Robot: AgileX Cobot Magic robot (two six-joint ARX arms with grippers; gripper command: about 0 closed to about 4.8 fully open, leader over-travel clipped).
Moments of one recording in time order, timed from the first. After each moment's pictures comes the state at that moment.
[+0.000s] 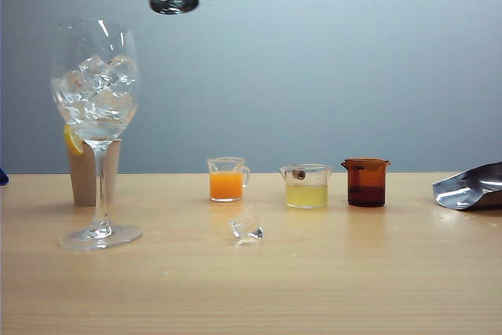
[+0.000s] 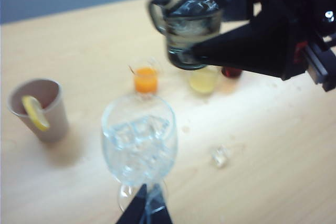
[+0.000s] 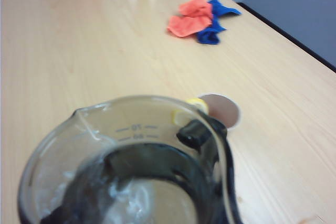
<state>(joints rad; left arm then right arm) -0.53 0.55 0.89 -0.71 0.02 -0.02 0.74 1.59 1.32 -0.04 -0.38 -0.19</state>
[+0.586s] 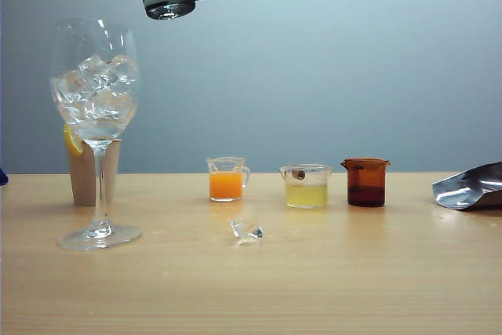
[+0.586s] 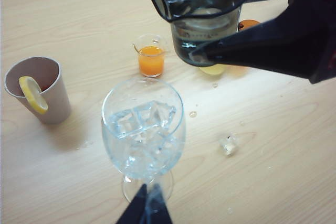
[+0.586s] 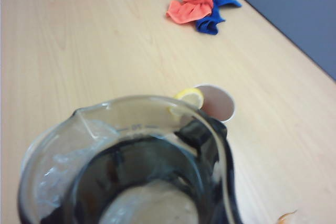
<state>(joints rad) -0.56 0.61 0.89 -0.72 -0.03 -0.04 0.77 1.59 1.34 -0.11 -0.32 -0.30</state>
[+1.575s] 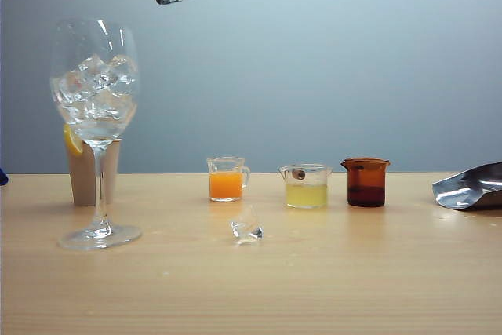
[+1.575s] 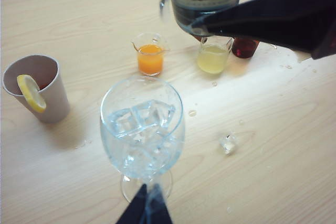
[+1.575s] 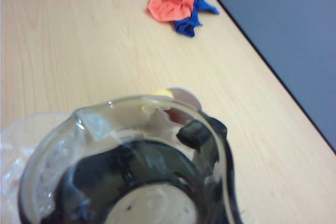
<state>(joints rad) -0.56 0.61 0.89 -0.72 -0.03 -0.04 0.78 1.59 1.41 -0.19 -0.23 -0.48</state>
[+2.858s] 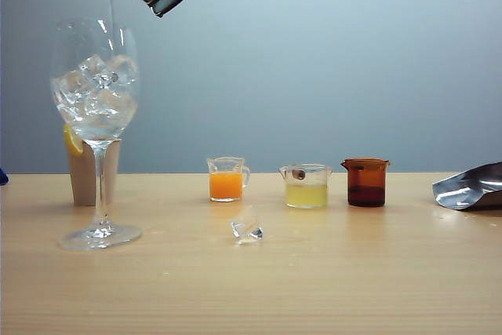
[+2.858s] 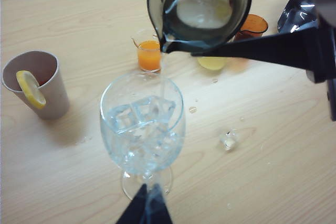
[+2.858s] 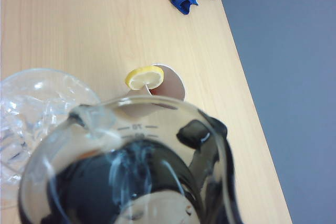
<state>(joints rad) -0.56 0.61 0.89 -0.73 -0.03 -0.04 0.88 1.60 1.45 -0.28 -0.02 -0.79</state>
